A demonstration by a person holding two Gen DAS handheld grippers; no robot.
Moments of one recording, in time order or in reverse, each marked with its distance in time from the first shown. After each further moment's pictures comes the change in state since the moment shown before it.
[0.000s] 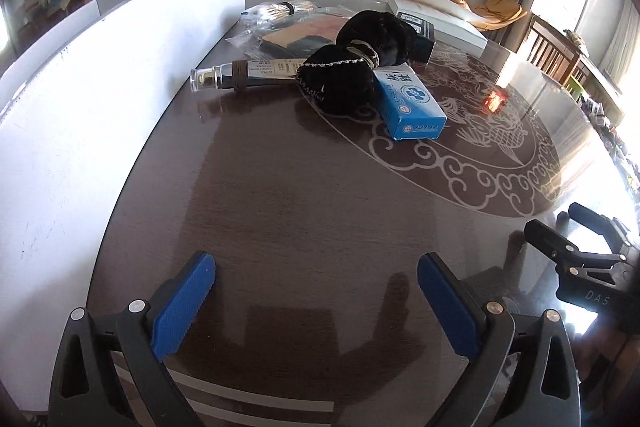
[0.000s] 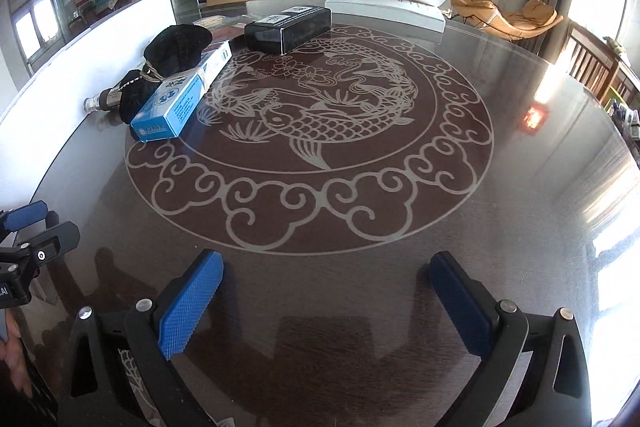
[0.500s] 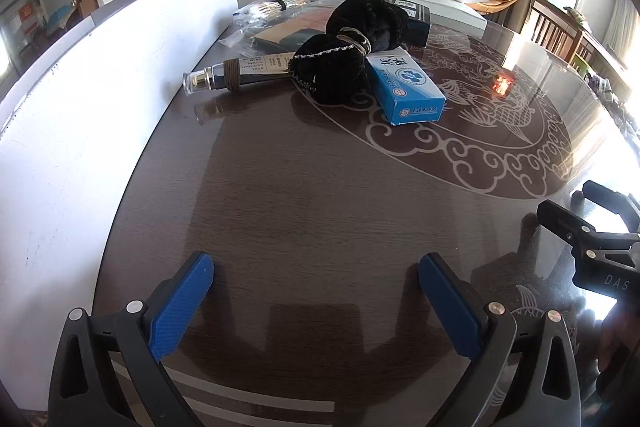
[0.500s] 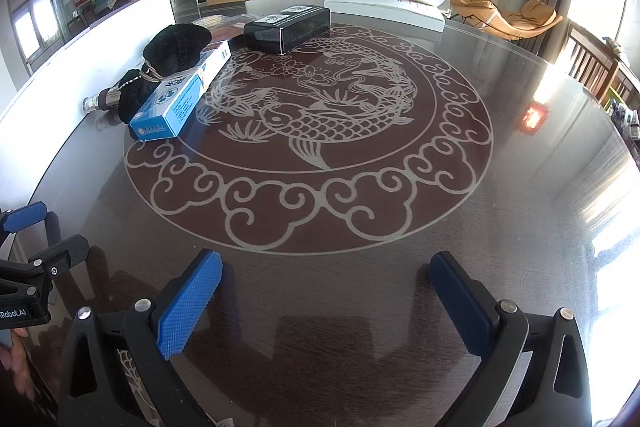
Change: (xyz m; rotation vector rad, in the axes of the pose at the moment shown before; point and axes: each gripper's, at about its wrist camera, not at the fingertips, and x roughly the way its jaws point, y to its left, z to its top) left arm 0.002 -0.008 0.001 0.053 0.013 0.049; right arm 0.001 0.000 -0.001 0.000 0.000 -0.002
